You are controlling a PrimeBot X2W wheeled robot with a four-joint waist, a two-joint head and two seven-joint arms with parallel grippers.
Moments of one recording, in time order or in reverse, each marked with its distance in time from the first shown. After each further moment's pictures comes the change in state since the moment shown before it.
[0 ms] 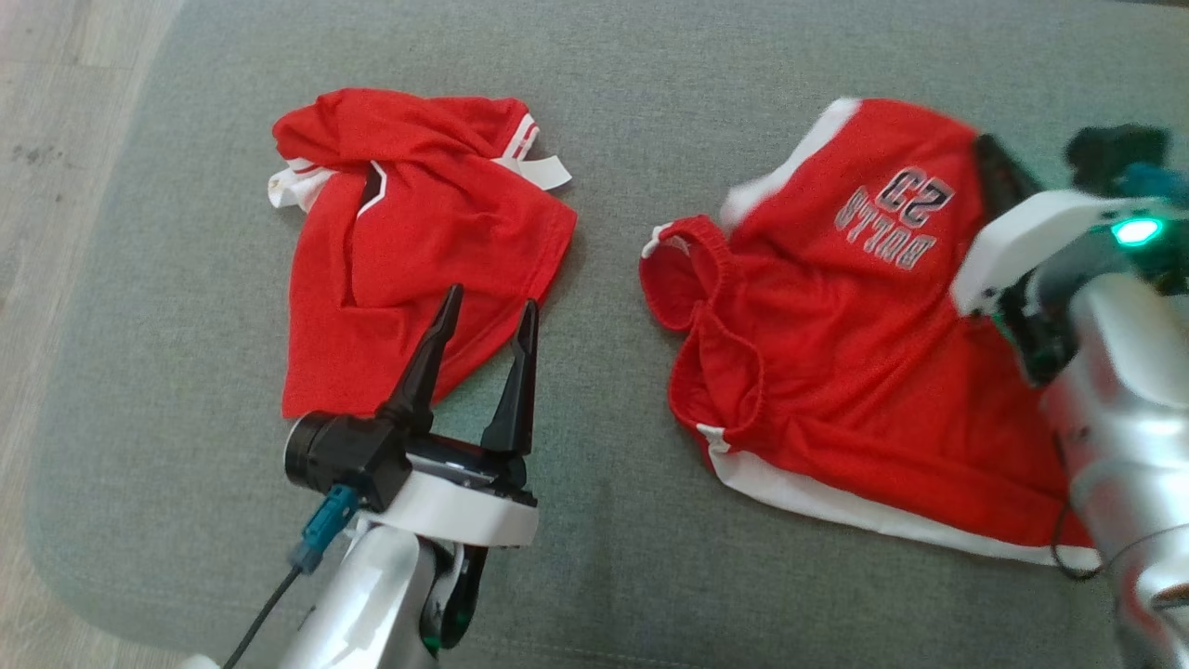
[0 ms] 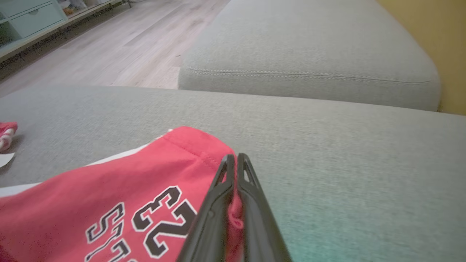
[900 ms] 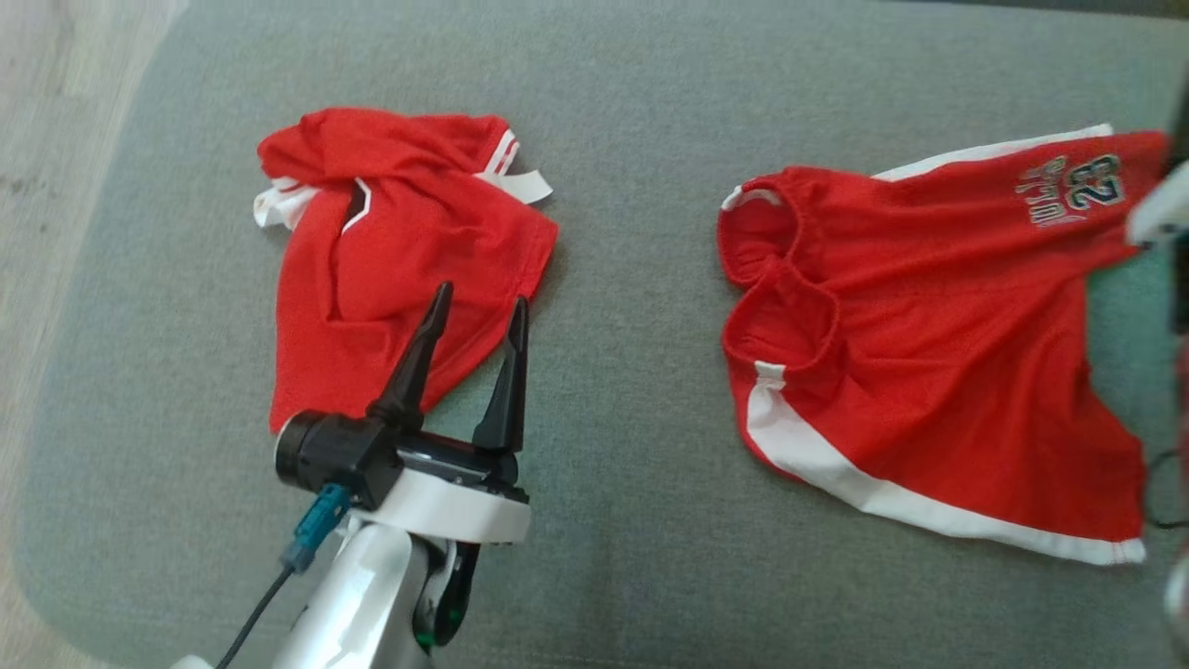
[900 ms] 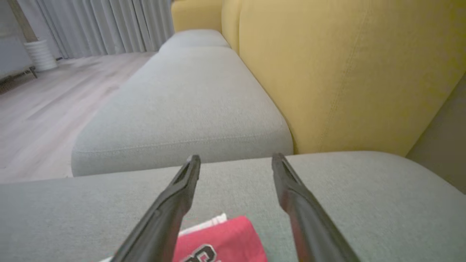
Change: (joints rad) left arm 0.000 0.000 0.012 0.000 0.003 -0.001 0.000; right arm -0.155 -0.094 -0.527 0.206 -0.360 0.000 -0.184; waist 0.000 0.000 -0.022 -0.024
